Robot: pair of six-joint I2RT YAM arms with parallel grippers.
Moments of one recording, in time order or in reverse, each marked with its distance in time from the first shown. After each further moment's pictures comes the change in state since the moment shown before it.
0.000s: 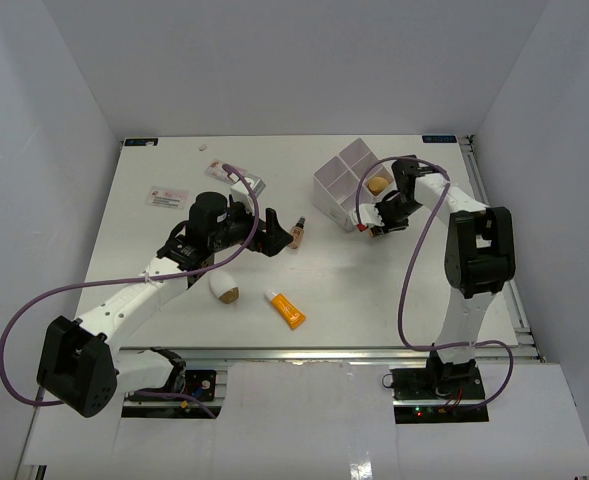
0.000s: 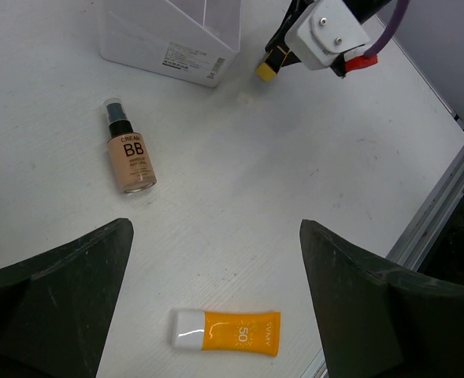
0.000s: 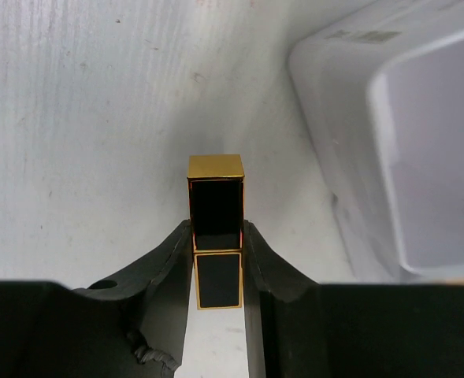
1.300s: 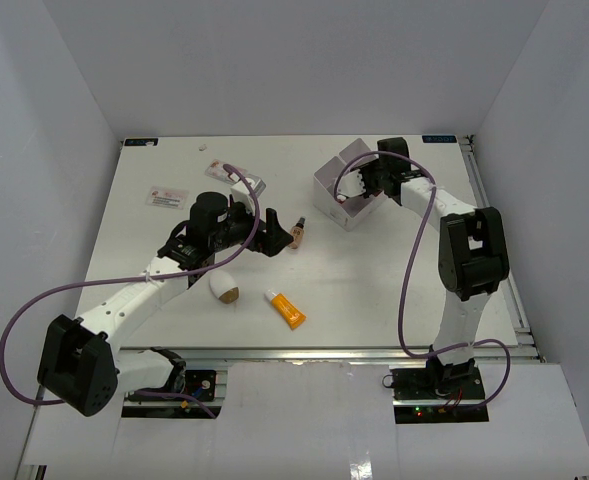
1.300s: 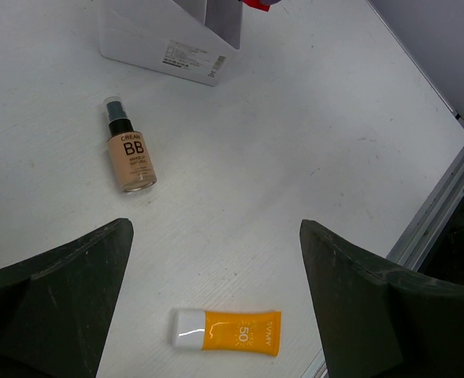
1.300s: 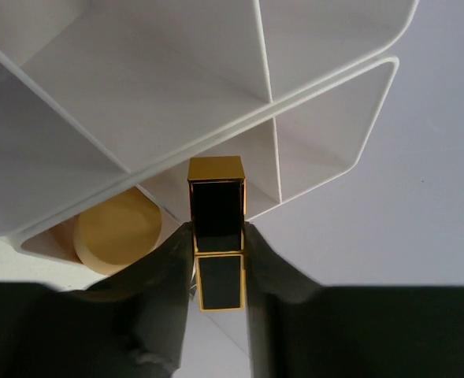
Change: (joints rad) left arm 0.000 0.006 0.000 0.000 0.000 0.000; right arm 0.099 -0.026 -0.026 0.729 0.282 0.054
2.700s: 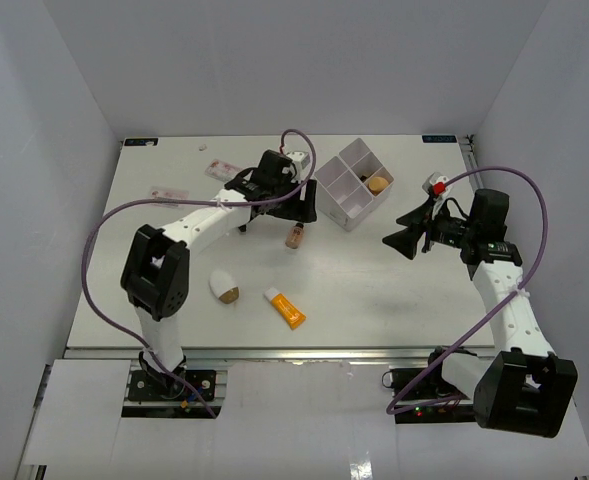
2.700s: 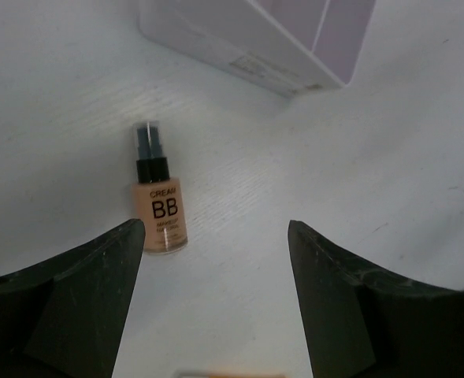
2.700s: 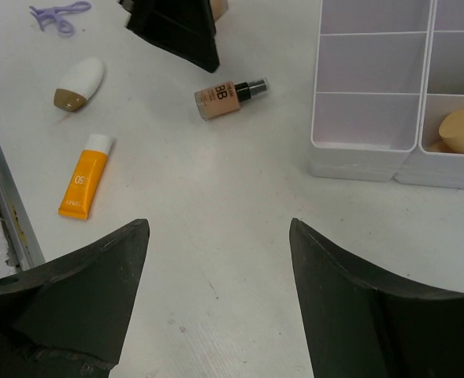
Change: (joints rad) left arm -0.073 0.661 0.668 -0.409 -0.209 -0.044; right arm -0.378 -0.859 -0.623 -0.099 -0.938 1.405
